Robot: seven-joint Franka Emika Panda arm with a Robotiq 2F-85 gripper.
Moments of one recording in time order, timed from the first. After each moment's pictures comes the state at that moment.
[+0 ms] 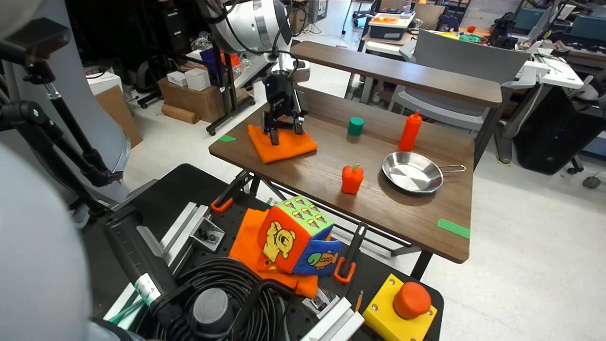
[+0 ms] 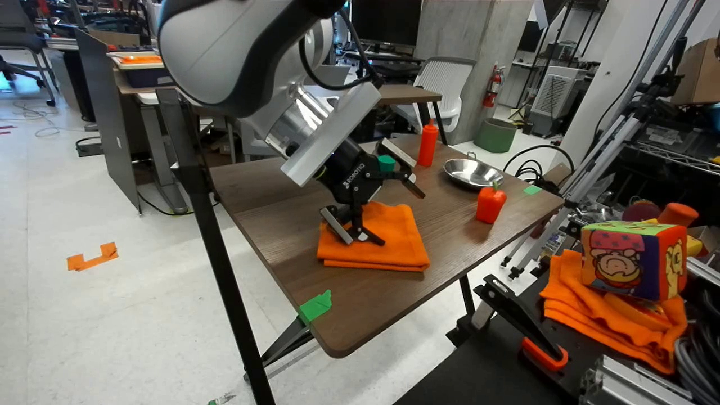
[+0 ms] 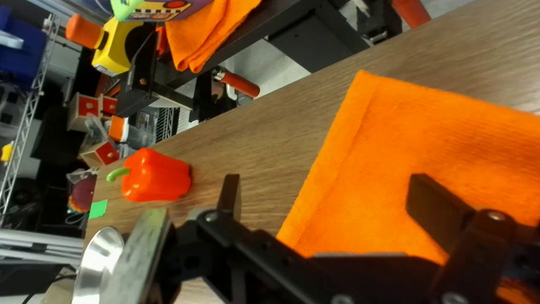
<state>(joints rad) 0.44 1.17 -0.02 -1.07 -0.29 1.32 0.68</state>
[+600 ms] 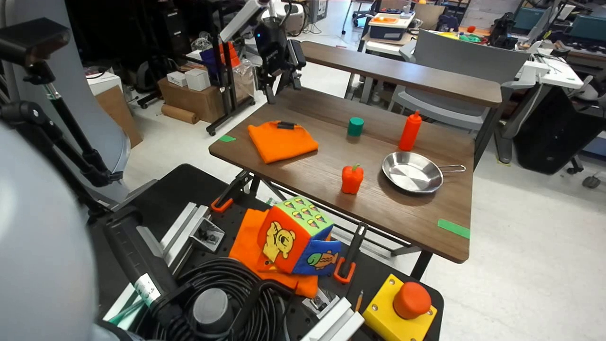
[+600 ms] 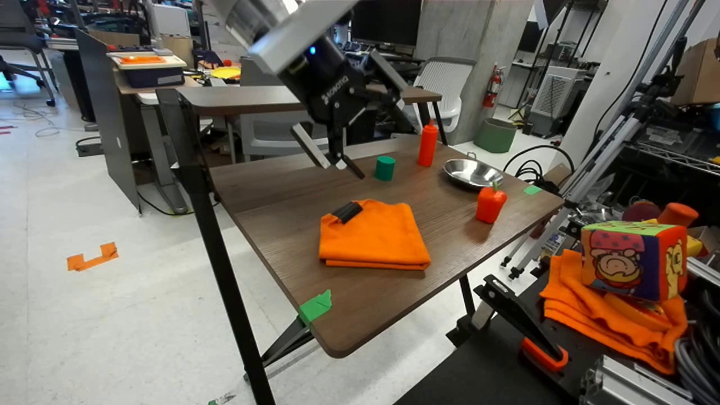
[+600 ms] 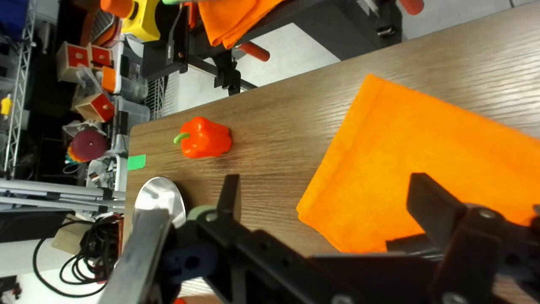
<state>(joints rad) 0.47 0.92 -0.01 -1.21 -0.33 1.37 0.66</state>
